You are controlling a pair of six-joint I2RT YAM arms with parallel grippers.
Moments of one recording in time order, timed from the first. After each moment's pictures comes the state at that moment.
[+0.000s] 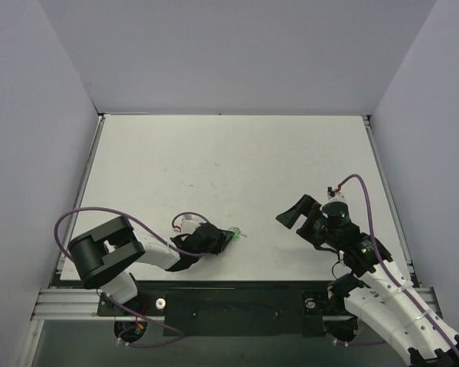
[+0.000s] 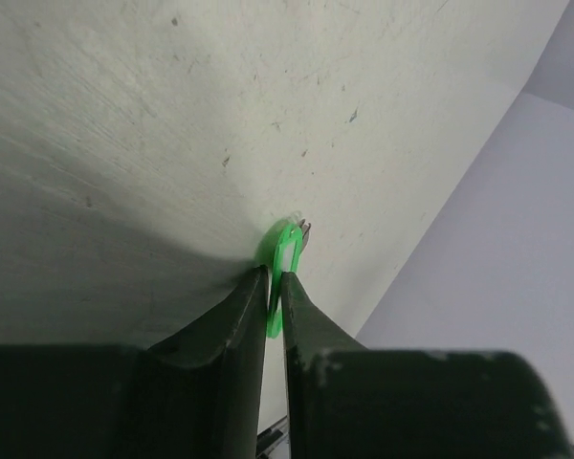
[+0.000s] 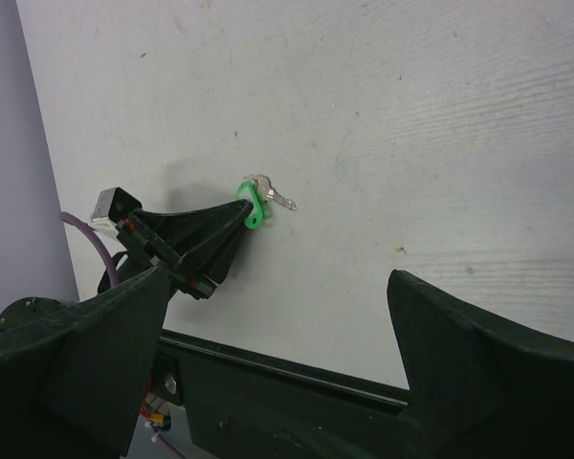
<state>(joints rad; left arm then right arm) -1.02 1.60 0.40 0.49 -0.36 -1.98 0.49 0.62 0.53 -0.54 -0.02 0.95</state>
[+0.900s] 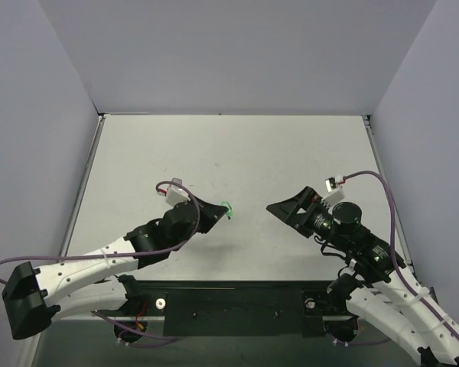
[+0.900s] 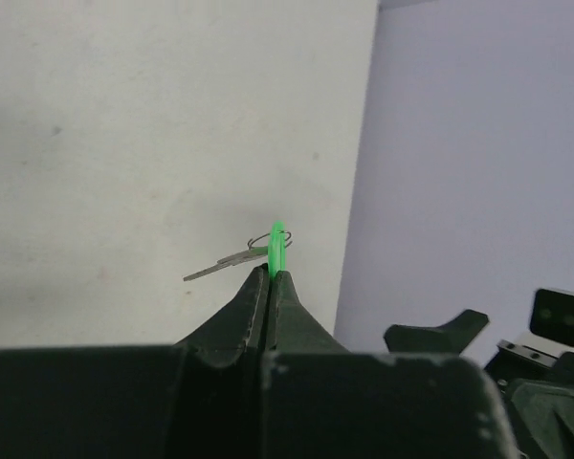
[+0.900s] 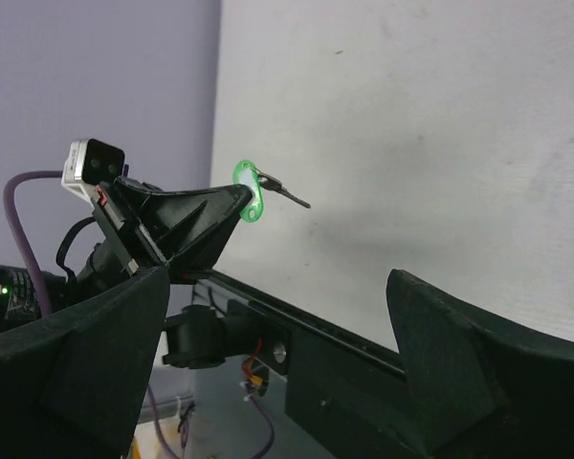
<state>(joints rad) -1.01 1.01 0.60 -0.06 -0.44 -1.50 0.61 0.57 0.63 -0.45 -0.06 1.03</state>
